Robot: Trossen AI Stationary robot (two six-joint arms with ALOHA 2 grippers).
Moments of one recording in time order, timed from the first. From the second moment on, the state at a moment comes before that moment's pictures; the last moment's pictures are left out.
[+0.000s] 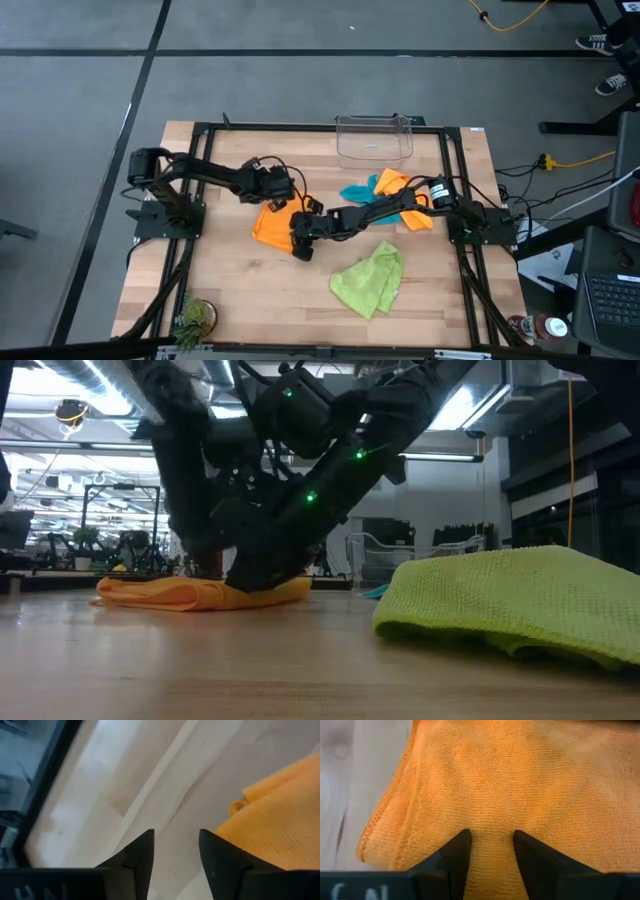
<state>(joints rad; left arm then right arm) 0.15 1.62 0.84 -0.60 -0.64 -0.41 0.13 2.25 1.45 -0.02 0.24 0.28</state>
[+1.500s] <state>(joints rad) -0.04 1.46 0.81 -0.71 -0.40 -0.64 0.14 2.18 1.50 -0.14 0.25 0.20</state>
